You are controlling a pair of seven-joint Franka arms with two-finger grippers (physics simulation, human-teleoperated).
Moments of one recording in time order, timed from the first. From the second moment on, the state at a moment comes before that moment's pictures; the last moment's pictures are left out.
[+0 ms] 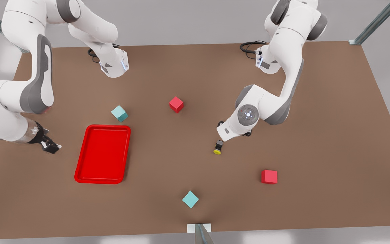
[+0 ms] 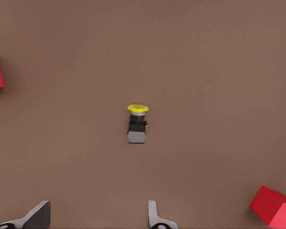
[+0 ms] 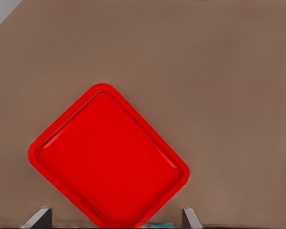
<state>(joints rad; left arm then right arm) -0.39 0.55 -0.19 -1.42 0.01 1.79 -0.29 -0.19 0.27 0.11 -1.46 -0.05 1.61 0.72</state>
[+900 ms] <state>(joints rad) -0.43 0.76 -0.21 -1.52 0.23 2.17 -0.46 -0.23 0.34 0.08 -1.43 -0.03 1.47 0.13</state>
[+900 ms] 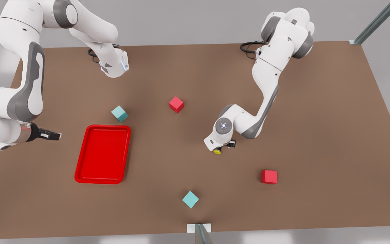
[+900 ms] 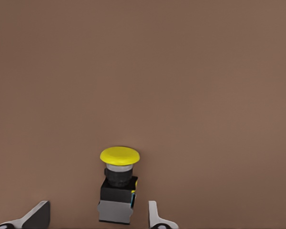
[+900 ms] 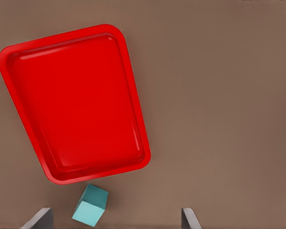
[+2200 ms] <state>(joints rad) -0.40 0.74 -0.22 -1.58 0.27 2.23 -0.53 -0.17 0.44 0.08 -1.37 -0.02 1.47 -0.02</state>
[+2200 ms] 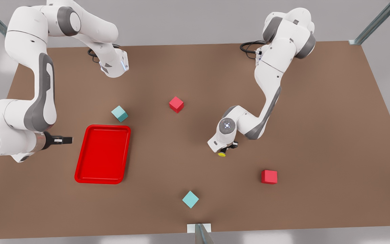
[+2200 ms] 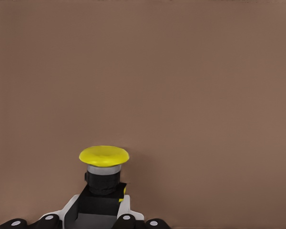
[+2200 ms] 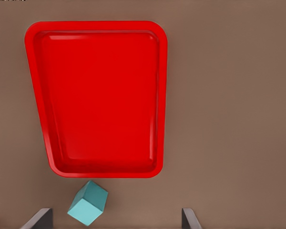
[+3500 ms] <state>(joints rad) -1.03 1.15 0.55 -1.24 0.49 1.77 -1.88 -0.22 0.27 0.13 -1.46 0.00 1.46 -0.05</state>
